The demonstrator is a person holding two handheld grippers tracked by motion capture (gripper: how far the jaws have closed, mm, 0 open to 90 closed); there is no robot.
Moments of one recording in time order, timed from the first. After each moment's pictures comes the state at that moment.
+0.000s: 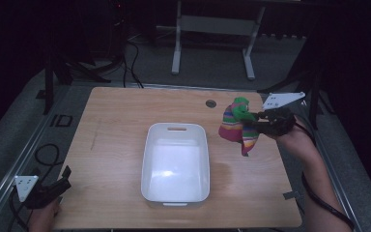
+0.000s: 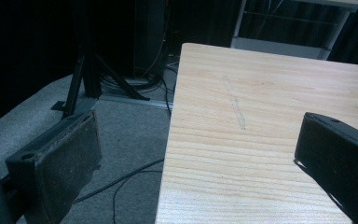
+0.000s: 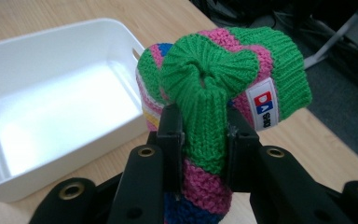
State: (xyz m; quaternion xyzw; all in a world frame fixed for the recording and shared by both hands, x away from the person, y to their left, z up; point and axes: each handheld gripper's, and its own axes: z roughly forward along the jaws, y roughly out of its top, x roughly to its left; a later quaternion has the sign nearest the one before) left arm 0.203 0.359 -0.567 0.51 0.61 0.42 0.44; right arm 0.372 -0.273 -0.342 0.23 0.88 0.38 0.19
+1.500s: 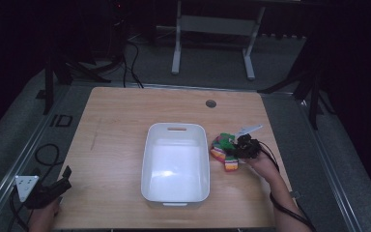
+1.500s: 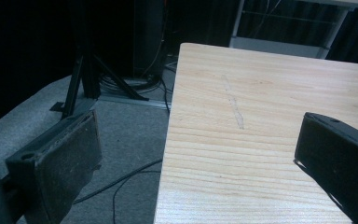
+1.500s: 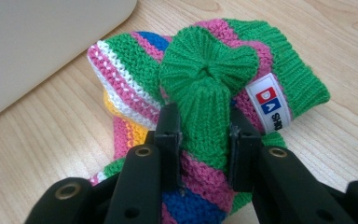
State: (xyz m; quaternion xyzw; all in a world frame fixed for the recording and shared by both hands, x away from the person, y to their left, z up) left arm 0.203 0.358 -0.567 0.51 0.61 0.42 0.44; right arm 0.415 -0.263 -0.532 0.34 0.88 0.32 0.09
